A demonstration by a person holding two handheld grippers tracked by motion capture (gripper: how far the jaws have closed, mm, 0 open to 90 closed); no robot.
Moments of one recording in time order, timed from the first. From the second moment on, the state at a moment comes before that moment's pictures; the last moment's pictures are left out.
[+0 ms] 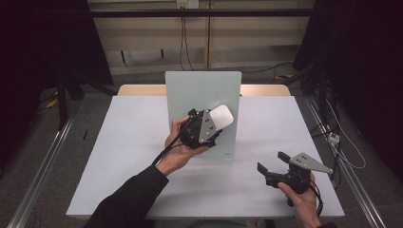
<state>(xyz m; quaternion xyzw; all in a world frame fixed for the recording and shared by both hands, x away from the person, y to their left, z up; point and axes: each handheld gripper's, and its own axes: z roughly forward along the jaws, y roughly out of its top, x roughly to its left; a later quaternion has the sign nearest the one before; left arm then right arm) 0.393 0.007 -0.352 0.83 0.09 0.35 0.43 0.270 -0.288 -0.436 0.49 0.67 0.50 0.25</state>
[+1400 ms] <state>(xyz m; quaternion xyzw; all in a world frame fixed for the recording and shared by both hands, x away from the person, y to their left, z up) 0.398 0.035 -0.341 0.81 0.11 0.38 0.42 0.269 -0.289 -0.436 0.49 0.67 0.50 0.25</state>
